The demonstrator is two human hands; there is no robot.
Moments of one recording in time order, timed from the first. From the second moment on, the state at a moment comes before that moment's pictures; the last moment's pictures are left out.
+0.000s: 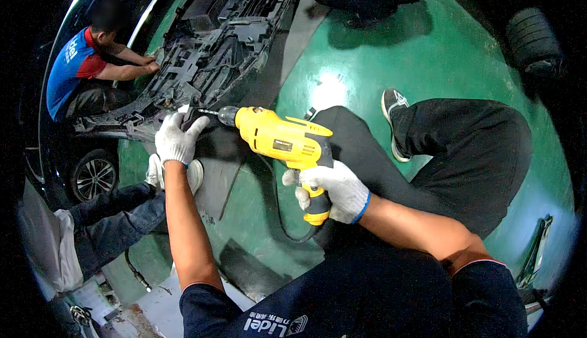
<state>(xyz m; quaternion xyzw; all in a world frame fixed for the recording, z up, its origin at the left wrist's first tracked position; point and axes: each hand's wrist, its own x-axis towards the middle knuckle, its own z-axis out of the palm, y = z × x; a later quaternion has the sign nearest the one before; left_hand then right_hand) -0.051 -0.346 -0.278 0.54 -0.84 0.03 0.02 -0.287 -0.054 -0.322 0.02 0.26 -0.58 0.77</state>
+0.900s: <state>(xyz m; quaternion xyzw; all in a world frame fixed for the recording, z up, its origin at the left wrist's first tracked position) -0.059 -0.339 -0.284 0.58 -0.81 0.04 0.06 -0.288 -0.052 -0.333 -0.04 0.27 -0.58 0.77</state>
